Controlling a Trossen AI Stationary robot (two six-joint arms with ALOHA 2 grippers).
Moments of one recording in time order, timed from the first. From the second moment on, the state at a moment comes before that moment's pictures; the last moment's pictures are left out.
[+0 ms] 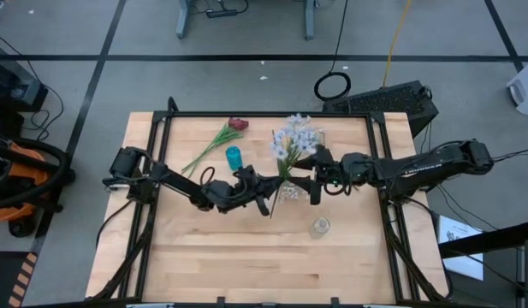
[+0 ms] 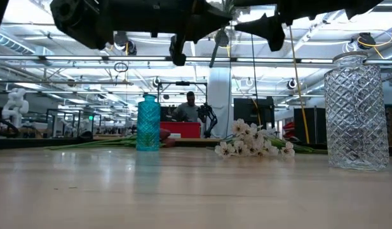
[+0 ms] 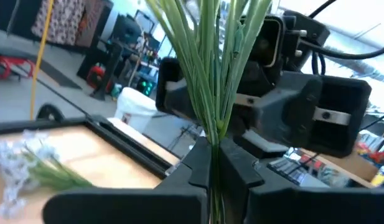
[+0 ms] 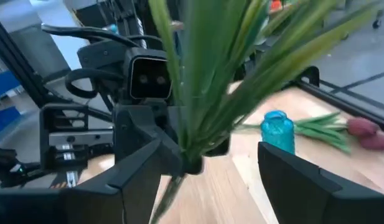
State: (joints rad) left arm -0.21 1.83 0.86 1.23 -0.53 -0.36; right arm 0.08 1.14 0.67 0.35 0.21 0.36
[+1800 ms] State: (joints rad) left arm -0.20 1.79 0.93 0.80 -0.48 -0.20; right arm -0.11 0.91 1.00 -0.60 0.40 0.24
